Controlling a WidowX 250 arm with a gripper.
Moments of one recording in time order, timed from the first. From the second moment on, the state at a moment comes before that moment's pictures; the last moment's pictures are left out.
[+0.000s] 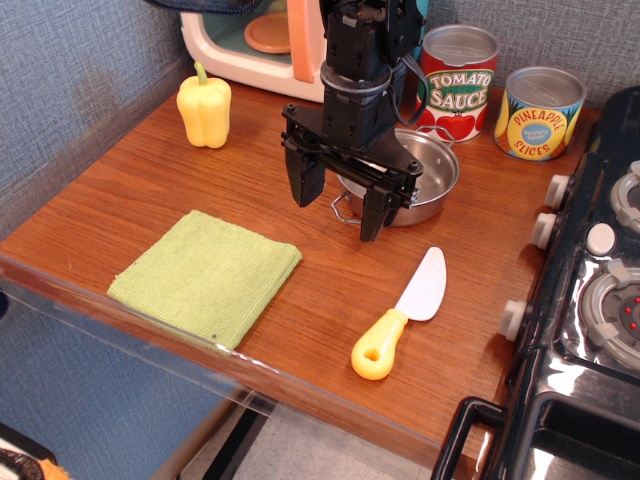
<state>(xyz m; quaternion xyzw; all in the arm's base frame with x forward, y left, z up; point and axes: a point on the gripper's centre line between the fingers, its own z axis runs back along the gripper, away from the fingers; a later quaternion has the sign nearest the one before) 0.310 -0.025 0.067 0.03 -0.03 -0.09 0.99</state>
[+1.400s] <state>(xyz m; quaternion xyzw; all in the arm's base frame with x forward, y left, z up) 0.226 0.060 0.017 0.04 -0.02 -0.10 0.99</state>
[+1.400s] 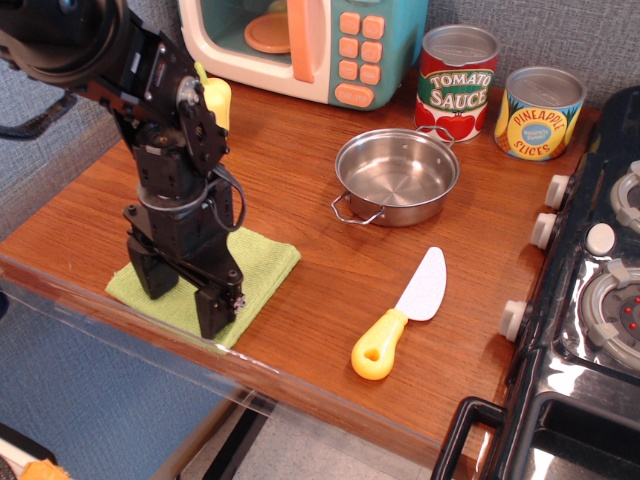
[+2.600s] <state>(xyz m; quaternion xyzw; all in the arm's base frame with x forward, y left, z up) 0.261 0.102 0.002 0.08 0.00 -0.09 0.99</state>
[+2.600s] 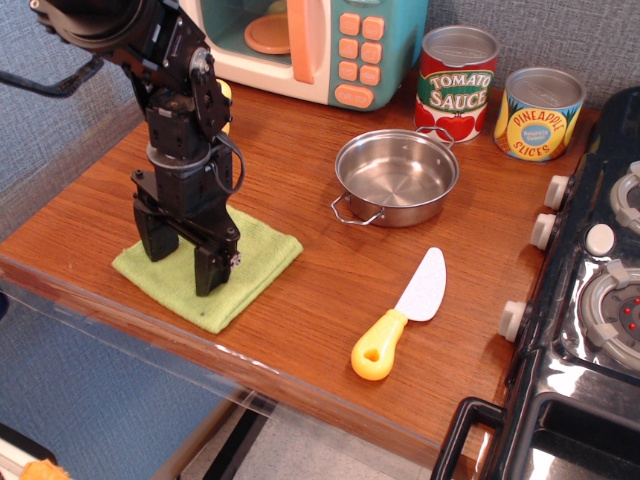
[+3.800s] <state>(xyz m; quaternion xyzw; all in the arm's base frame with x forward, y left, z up) 0.257 0.195 0.005 0.05 -0.01 0.03 1.00</state>
